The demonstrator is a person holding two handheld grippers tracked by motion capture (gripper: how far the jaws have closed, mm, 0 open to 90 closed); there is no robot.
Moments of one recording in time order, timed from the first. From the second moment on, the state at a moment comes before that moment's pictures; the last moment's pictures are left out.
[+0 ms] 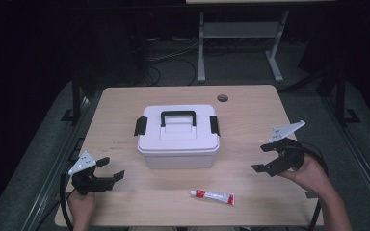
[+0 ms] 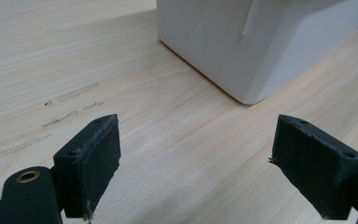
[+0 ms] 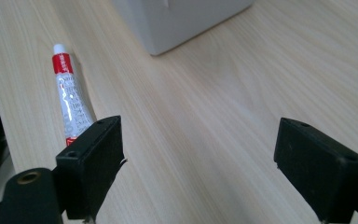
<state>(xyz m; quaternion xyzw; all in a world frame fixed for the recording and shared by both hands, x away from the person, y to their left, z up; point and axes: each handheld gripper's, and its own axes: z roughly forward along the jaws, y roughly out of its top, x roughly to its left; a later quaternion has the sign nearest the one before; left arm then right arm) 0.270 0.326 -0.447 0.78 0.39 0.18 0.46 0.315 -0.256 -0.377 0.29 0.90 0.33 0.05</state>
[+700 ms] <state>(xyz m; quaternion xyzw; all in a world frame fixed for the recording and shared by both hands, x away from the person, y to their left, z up) 0.270 0.331 -0.447 0.78 0.39 0.19 0.45 0.341 -0.229 -0.347 0.25 0.92 0.31 0.04</state>
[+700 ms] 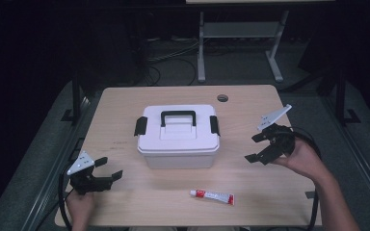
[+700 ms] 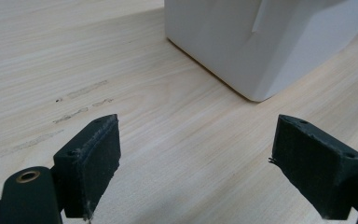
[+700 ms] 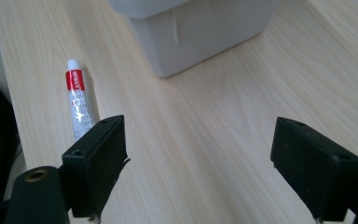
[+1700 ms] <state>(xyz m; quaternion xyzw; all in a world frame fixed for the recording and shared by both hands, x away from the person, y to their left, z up) 0.268 0.333 -0.444 0.77 0.39 0.19 0.47 0.371 -0.192 -0.298 0.19 0.93 0.30 0.03</state>
